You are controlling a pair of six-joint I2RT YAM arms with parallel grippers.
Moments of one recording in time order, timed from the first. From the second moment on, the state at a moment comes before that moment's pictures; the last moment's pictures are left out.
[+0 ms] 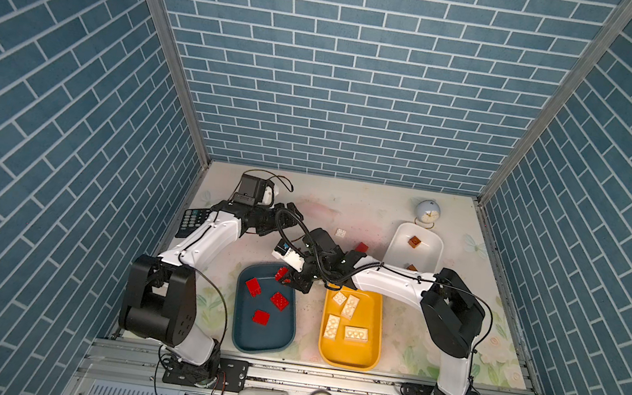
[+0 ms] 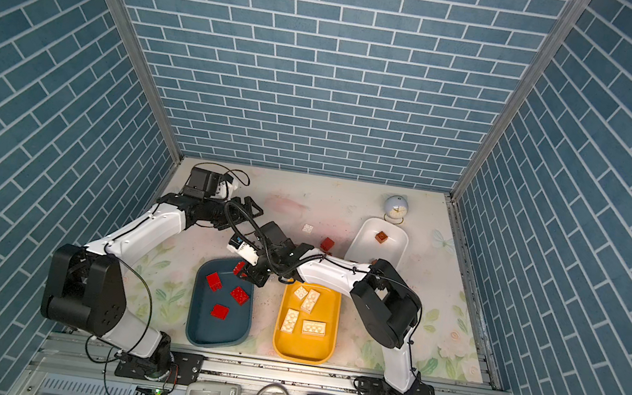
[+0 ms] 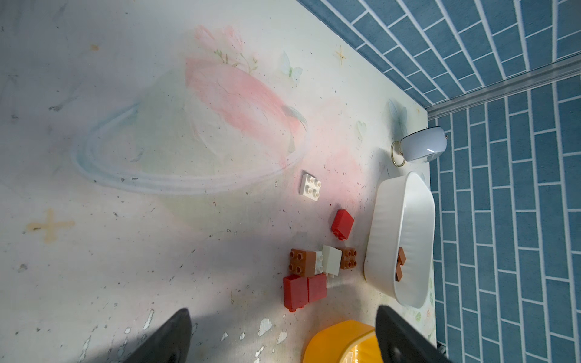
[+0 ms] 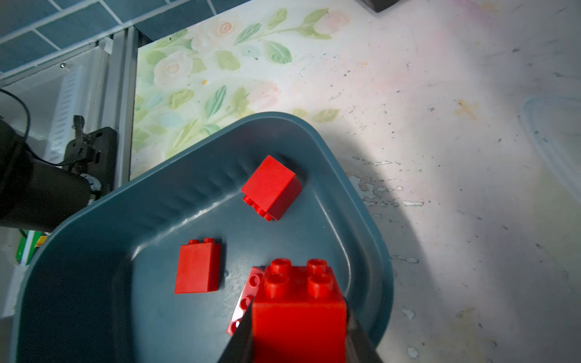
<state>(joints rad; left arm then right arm) -0.17 1.53 1.15 -0.46 0.47 -0.53 1.04 1.96 1.37 -0.21 -0.39 -0.15</state>
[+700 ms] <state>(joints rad) -0.17 1.57 1.15 -0.45 0.49 -0.53 0.96 1.75 1.27 -0.25 -0.34 -0.16</state>
